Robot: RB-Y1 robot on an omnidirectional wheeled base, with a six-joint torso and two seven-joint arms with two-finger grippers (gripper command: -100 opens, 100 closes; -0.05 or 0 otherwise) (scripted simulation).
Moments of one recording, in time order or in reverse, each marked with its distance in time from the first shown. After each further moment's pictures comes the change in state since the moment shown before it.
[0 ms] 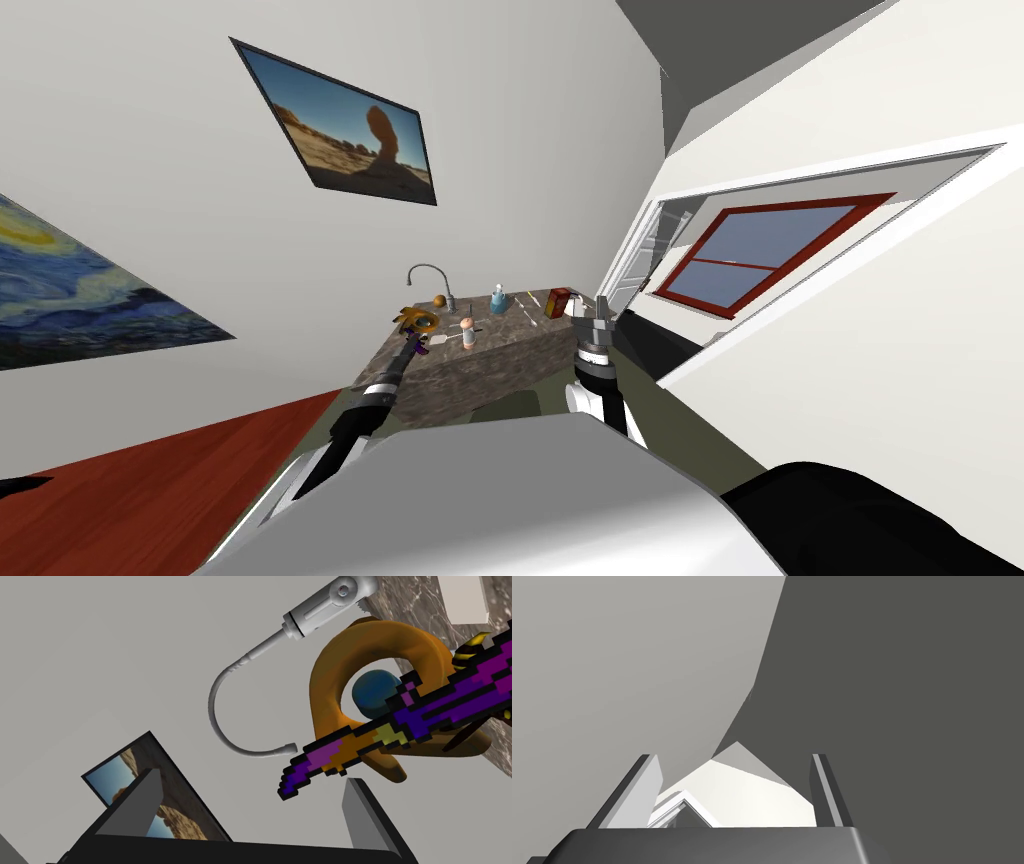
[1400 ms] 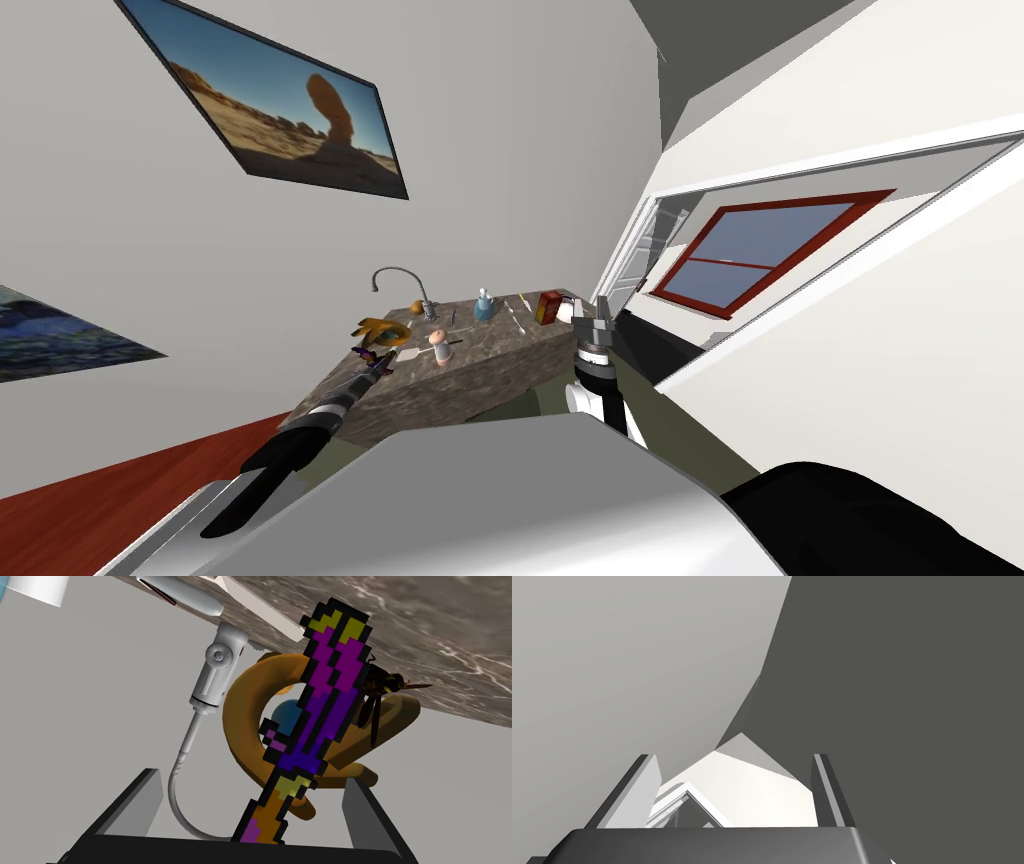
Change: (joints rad) left arm 0.092 0.323 0.091 0.091 -0.102 0.213 -0.087; right arm 0.000 0.000 0.000 0.000 0.000 0.000 0.000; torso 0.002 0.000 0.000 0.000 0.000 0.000
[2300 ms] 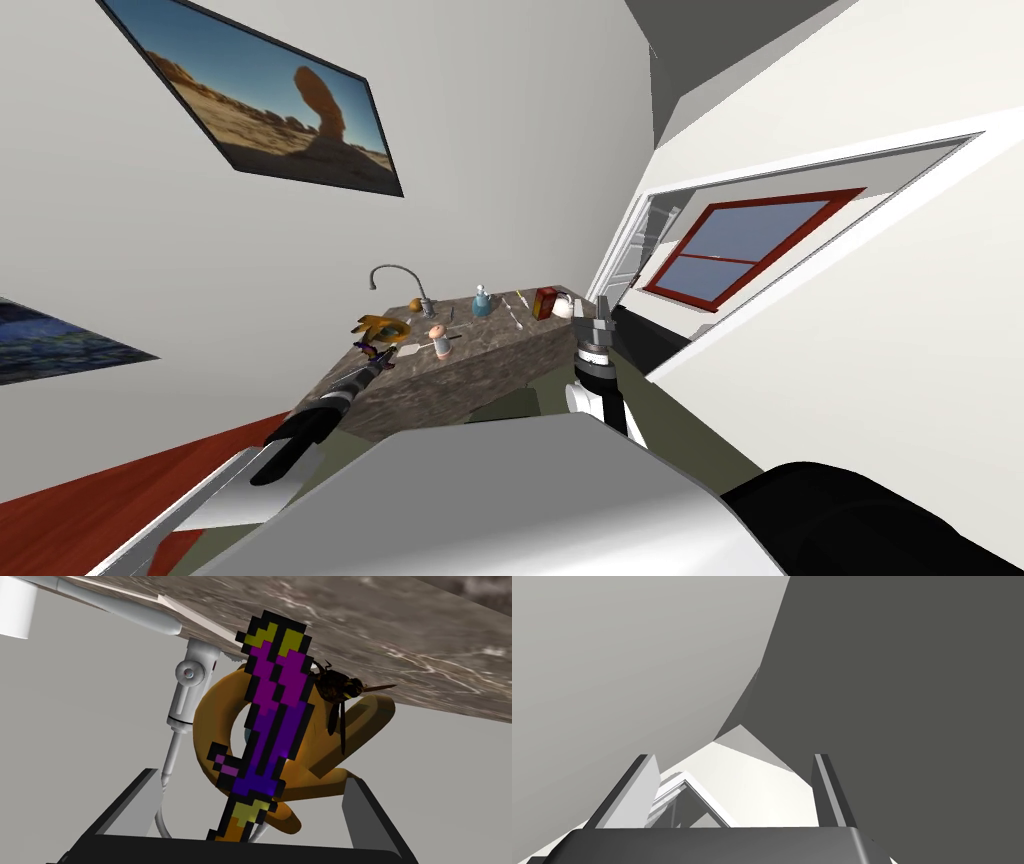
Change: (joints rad) left arm -0.130 0.036 -0.007 0.131 -0.010 0.068 -0.049; right arm 0.000 0.000 0.000 0.000 0.000 0.000 0.000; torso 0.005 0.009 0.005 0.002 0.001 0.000
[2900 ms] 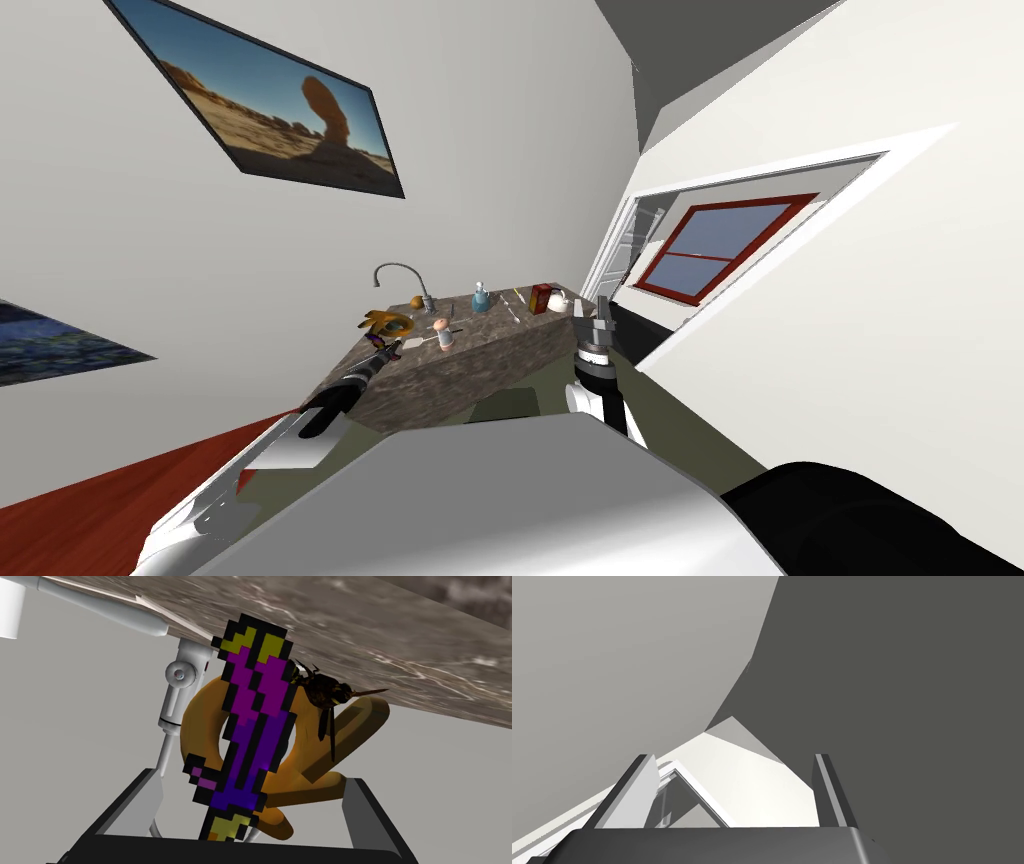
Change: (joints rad) left arm -0.175 -0.003 -0.015 0.149 0.007 0.035 -0.033; right arm 0.000 0.000 0.000 0.000 0.000 0.000 0.000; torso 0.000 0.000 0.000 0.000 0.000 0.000
